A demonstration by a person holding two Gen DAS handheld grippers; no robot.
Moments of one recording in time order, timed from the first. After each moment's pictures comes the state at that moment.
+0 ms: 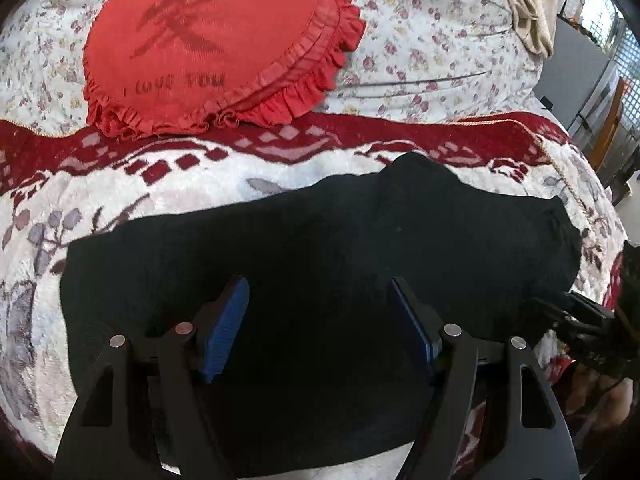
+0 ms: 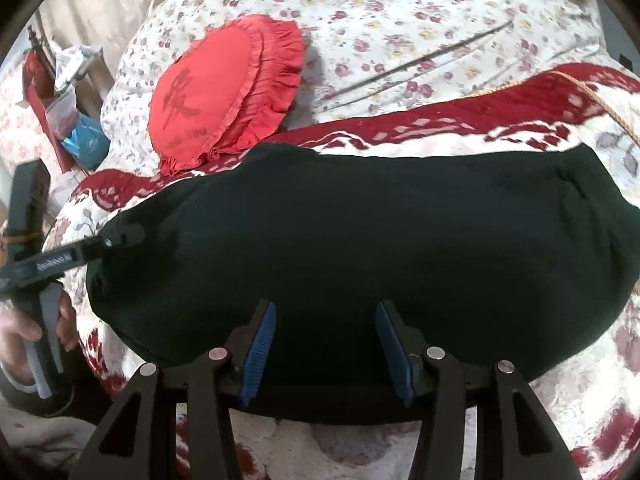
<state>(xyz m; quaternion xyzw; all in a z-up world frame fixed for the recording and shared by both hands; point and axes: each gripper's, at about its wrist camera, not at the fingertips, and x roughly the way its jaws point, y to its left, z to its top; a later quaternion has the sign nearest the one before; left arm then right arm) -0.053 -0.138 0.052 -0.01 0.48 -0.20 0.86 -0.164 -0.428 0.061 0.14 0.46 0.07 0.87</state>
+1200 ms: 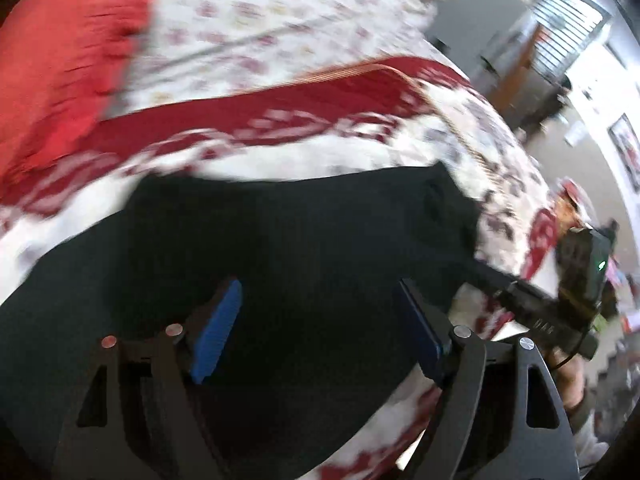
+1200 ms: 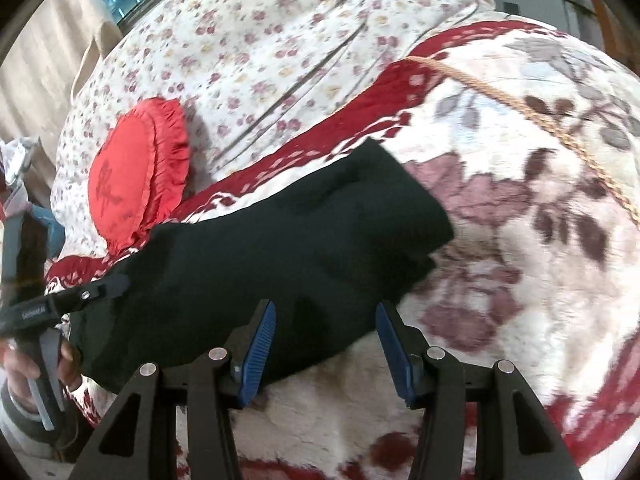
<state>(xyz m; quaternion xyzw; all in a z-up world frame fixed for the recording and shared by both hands) -0.038 -0.305 0.066 0.01 0.52 -0.41 0.75 -0.221 -0.549 0.077 0.23 0.43 -0.06 0.87</state>
